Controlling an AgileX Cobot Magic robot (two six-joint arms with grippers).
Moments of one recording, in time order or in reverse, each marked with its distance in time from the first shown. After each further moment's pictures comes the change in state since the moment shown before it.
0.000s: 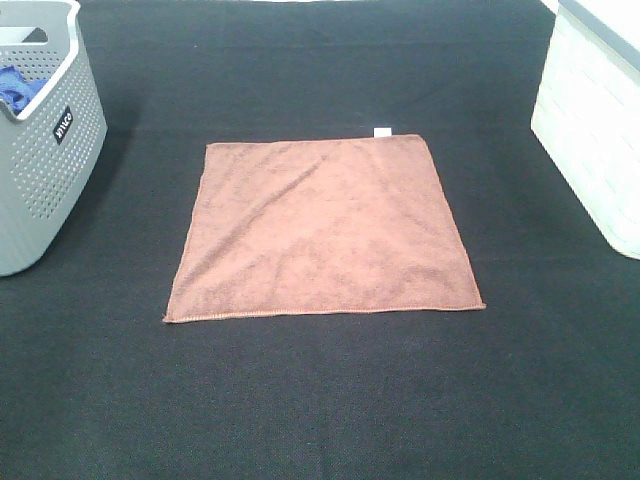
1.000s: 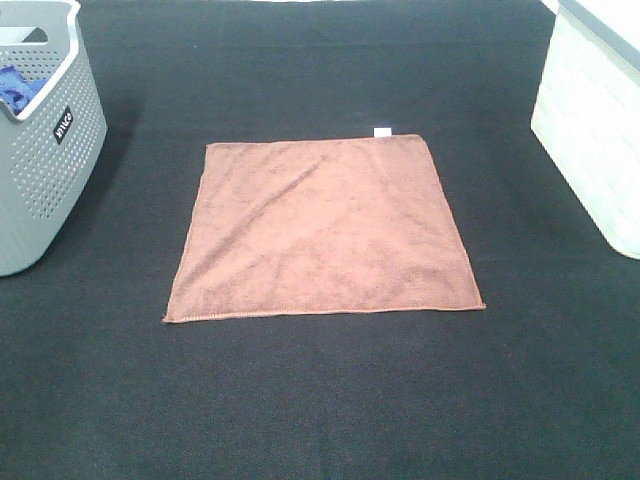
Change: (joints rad) left arm 0.000 0.000 0.000 0.000 0.000 0.000; right arm 0.000 0.000 0.000 0.004 0.000 0.000
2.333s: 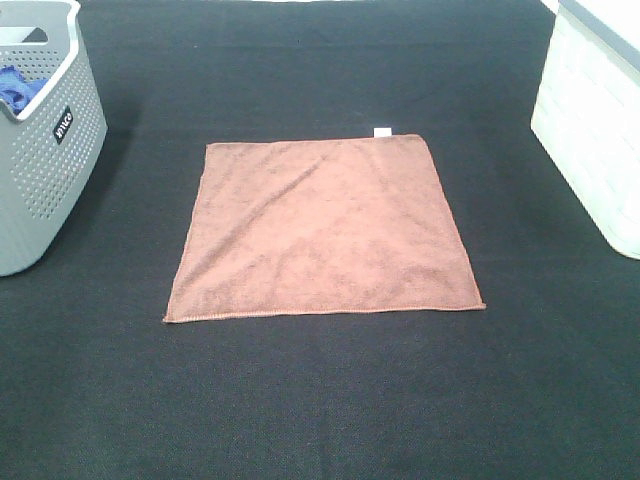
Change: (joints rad) left arm 0.000 0.000 0.000 0.000 0.000 0.000; right arm 0.000 0.000 0.004 0.000 0.000 0.000
